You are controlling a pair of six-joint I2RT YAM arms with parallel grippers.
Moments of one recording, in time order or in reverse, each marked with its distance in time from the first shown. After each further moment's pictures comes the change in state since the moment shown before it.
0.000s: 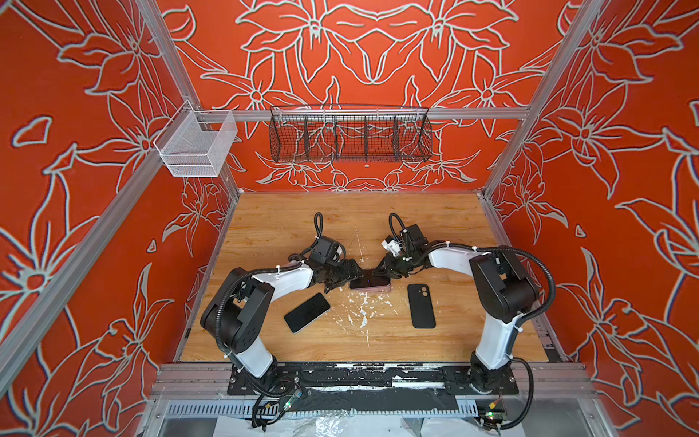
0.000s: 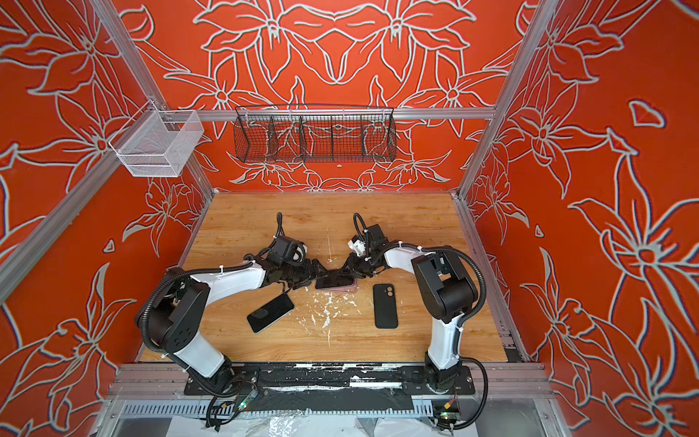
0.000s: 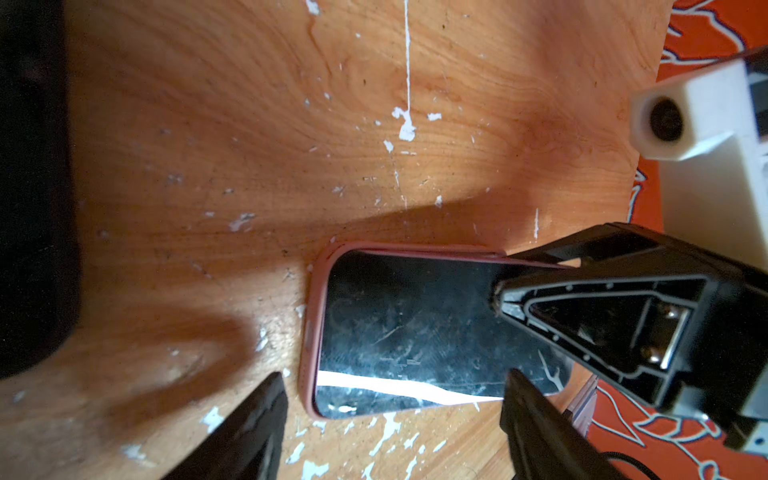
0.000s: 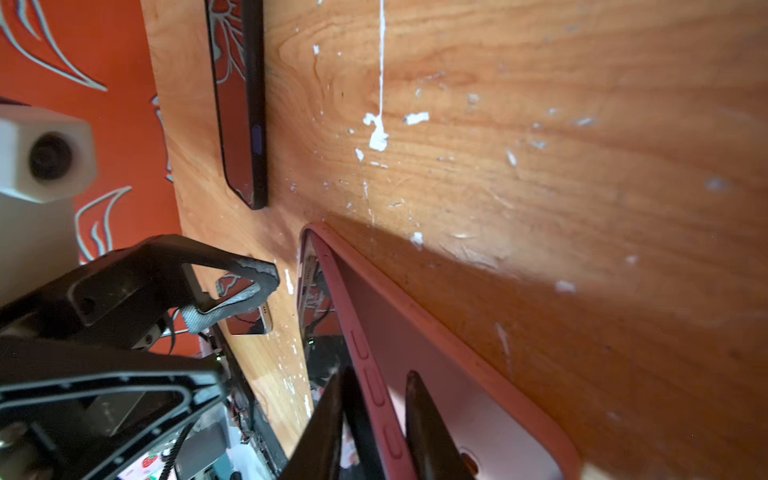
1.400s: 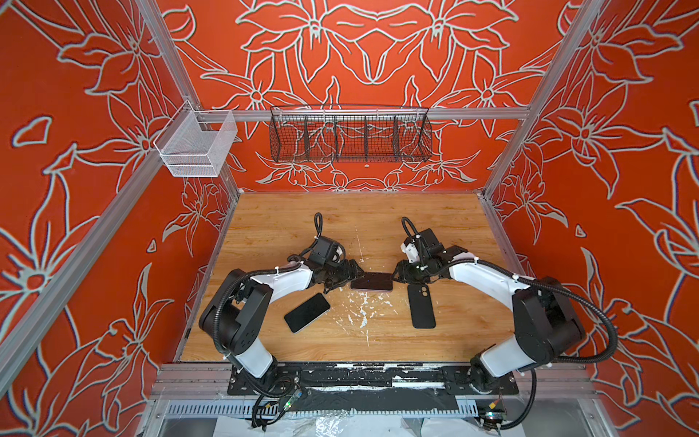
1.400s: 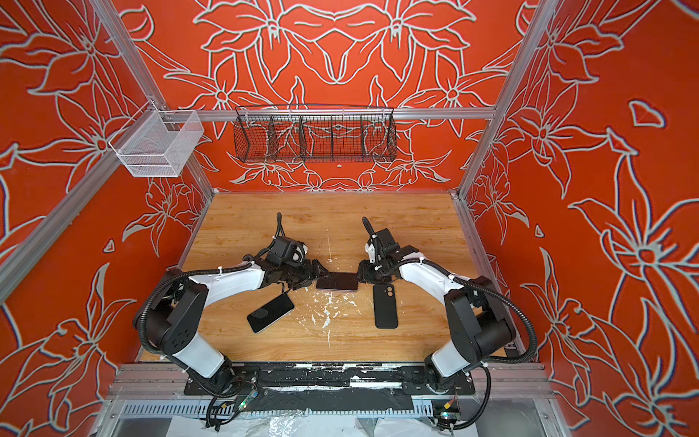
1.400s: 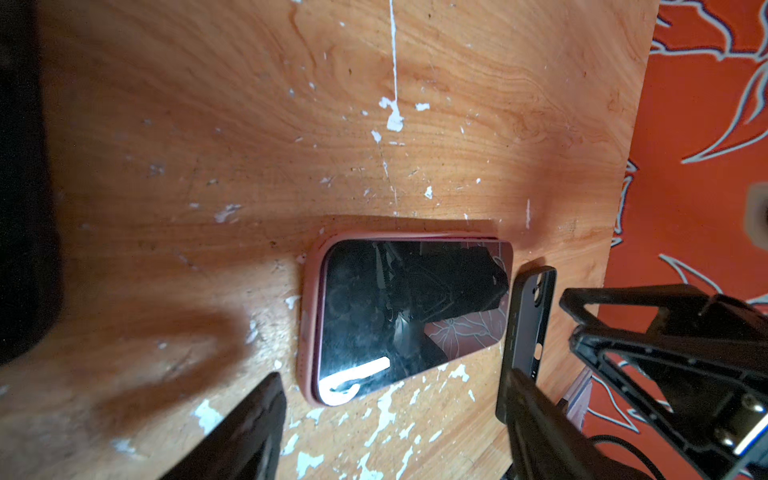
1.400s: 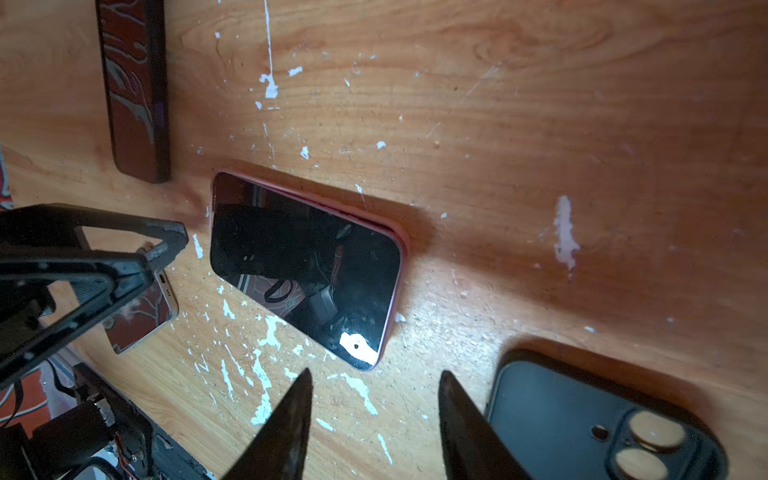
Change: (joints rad) left arm 0.000 -0.003 -0.009 0.009 0.024 0.012; right arm 0.032 -0.327 -0.129 -0.223 0.357 -0.008
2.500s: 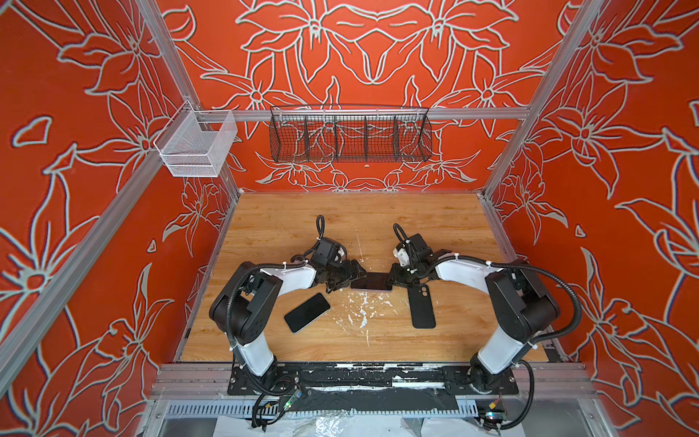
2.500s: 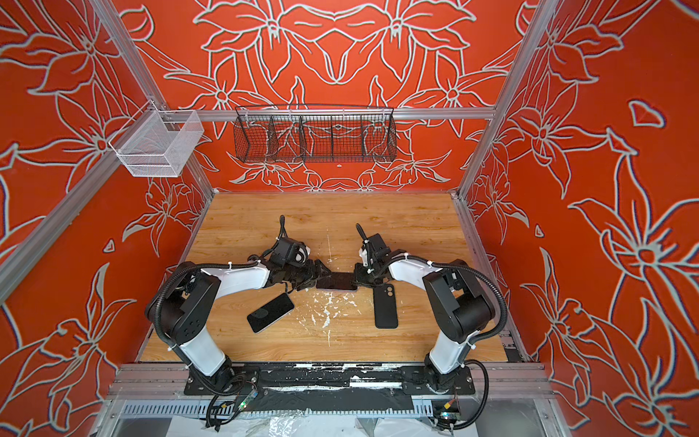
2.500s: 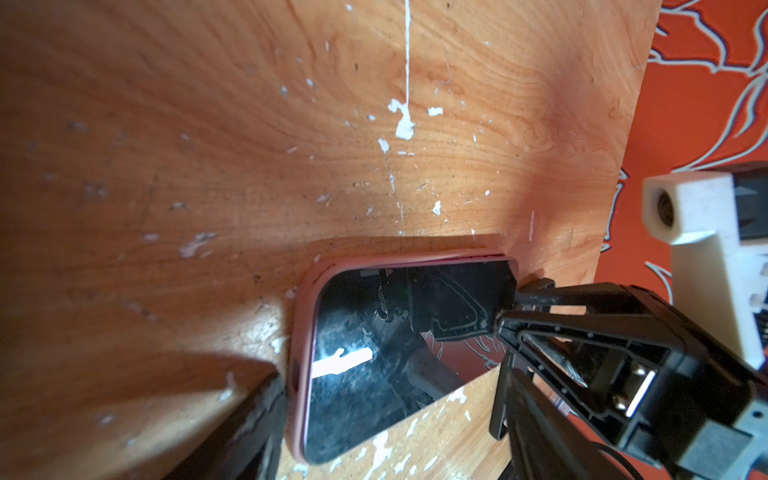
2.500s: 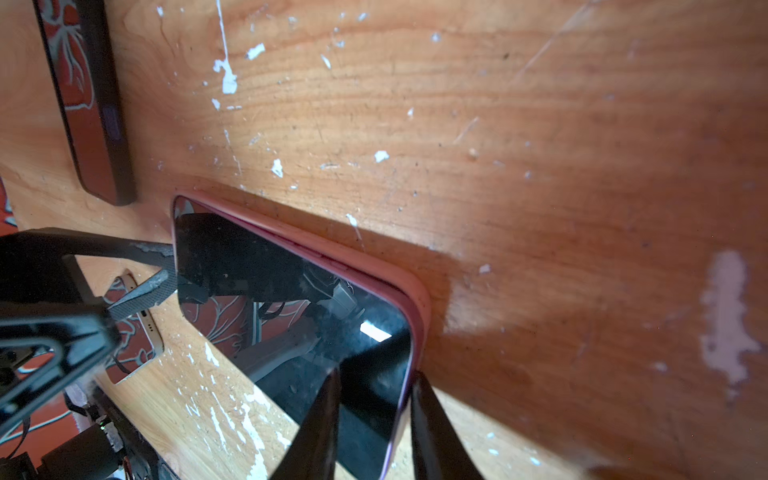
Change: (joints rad) left arm 0.000 0.077 0.000 0.092 0.039 -0.052; right arm 0.024 0.157 -0.019 0.168 -0.057 0.072
